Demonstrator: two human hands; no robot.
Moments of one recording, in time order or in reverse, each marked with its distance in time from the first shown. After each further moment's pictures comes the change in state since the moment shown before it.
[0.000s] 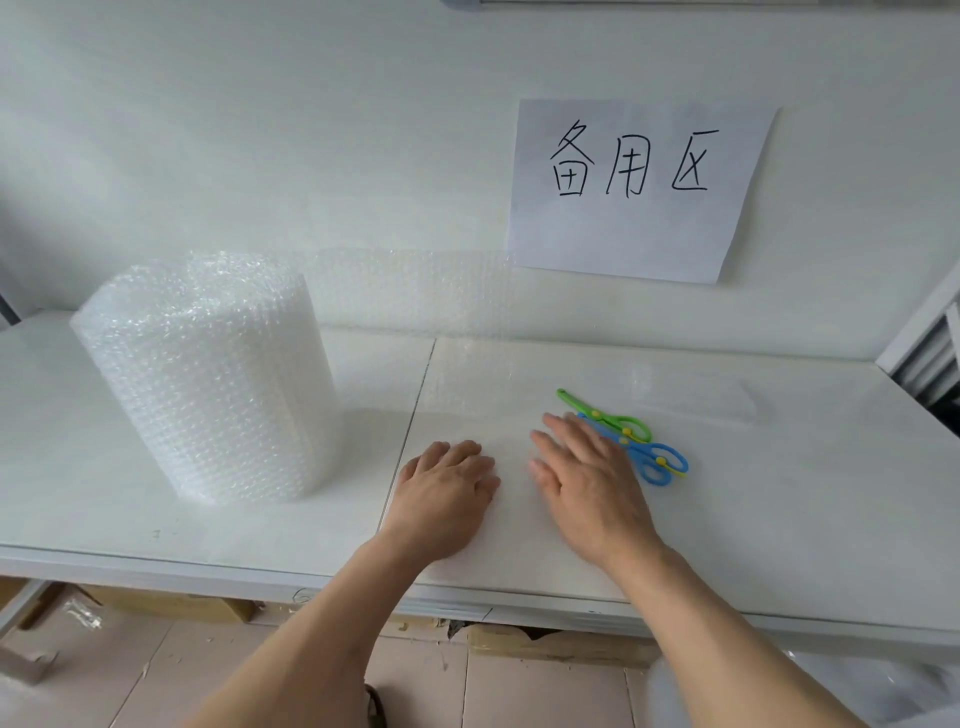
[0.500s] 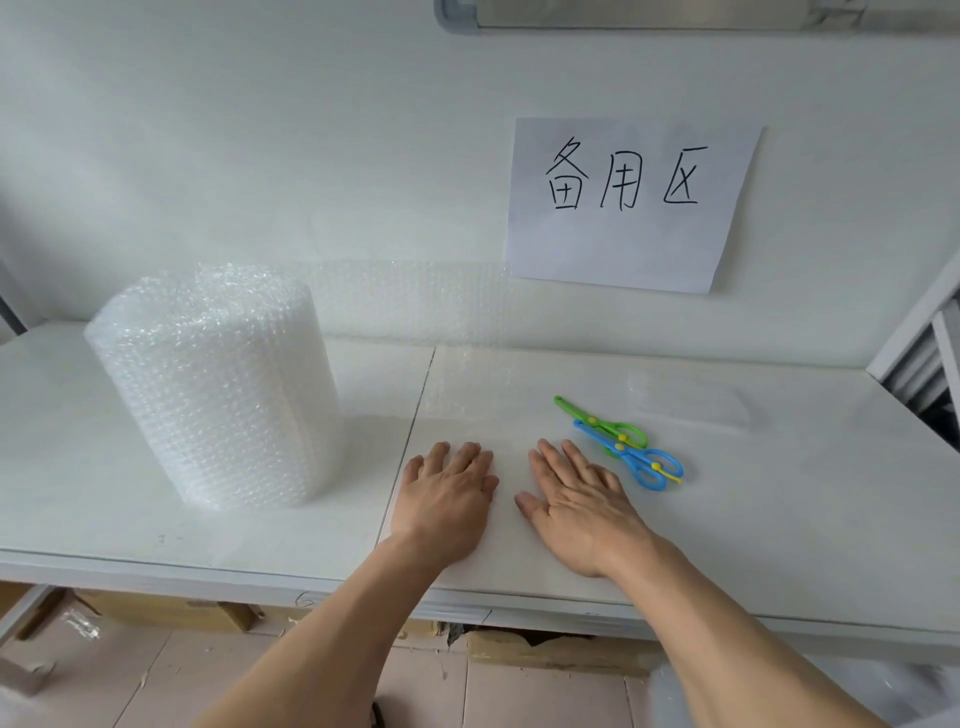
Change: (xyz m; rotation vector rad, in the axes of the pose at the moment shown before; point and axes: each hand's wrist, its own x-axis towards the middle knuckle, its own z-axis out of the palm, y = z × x) left_hand 0.003 0.004 0.007 0.208 -0.002 -0.009; right_hand 0.000 -0.007 -0.011 -0.038 -0.655 0.130
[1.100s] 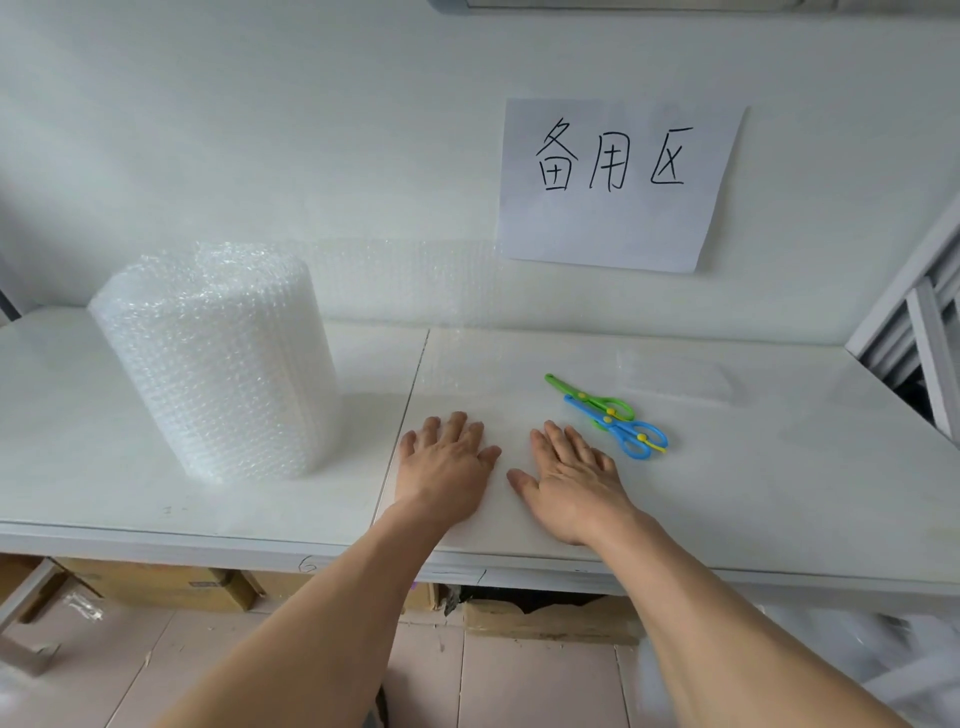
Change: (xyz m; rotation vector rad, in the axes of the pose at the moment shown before) left_hand 0.006 0.005 0.004 -0.031 -0.007 -0.081; right_hand -0.011 -0.010 0.001 0.083 -0.010 0.136
